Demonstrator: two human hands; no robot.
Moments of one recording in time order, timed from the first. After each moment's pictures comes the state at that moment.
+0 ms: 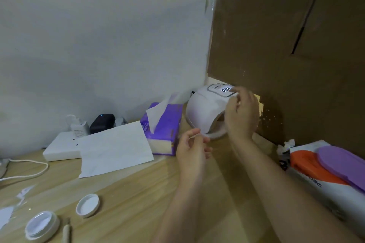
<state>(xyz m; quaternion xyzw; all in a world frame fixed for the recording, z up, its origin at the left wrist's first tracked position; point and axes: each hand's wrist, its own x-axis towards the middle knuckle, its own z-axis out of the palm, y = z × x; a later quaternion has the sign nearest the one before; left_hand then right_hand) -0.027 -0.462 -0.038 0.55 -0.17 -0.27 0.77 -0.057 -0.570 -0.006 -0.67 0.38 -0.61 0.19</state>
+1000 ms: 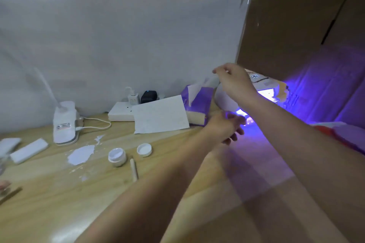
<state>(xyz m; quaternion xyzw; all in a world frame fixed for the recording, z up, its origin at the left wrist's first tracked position) -0.033 -0.406 0.010 0.68 -0.38 -0.36 0.51 -0.036 -0.484 0.060 -0.78 0.27 -0.40 0.40</state>
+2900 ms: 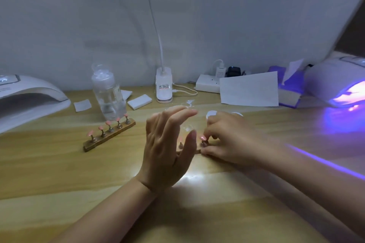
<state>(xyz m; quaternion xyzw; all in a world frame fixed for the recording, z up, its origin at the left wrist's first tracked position) 0.035 -0.101 -0.045 0.69 -0.46 0.37 0.43 -0.016 -0.254 -0.011 -0.99 -0.08 -0.09 0.04</state>
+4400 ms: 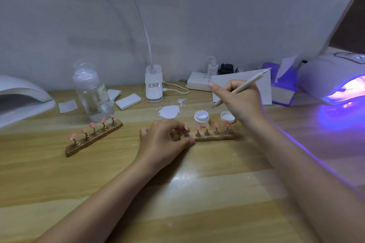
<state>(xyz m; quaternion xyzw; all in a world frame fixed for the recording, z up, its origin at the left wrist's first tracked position) 0.057 -0.123 -0.046 0.88 -0.29 0.02 0.38 0.017 -0.294 -0.004 -0.78 0.19 -0.32 0.50</state>
